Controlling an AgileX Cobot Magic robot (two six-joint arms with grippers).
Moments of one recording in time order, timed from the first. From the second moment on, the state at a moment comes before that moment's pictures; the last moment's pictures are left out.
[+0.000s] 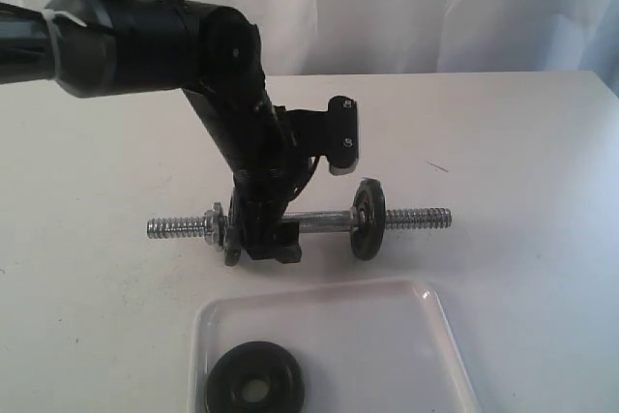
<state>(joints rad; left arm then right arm) -0.73 1.92 -1.52 -0.15 0.89 1.05 0.02 0.01 -0.01 0.19 0.36 -0.08</state>
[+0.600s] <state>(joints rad) -0.73 2.02 -1.52 -0.13 0.69 1.03 0.02 0.01 -0.01 0.19 0.36 -0.08</state>
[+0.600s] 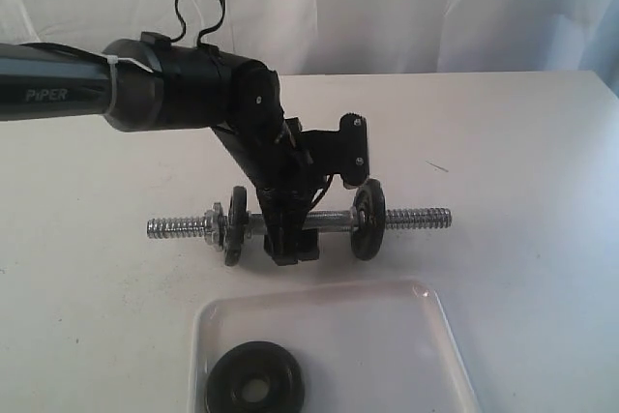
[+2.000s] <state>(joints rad) -0.73 2.13 -1.54 -0.08 0.64 0.90 0.02 0.01 -0.01 0.19 0.36 -0.08</state>
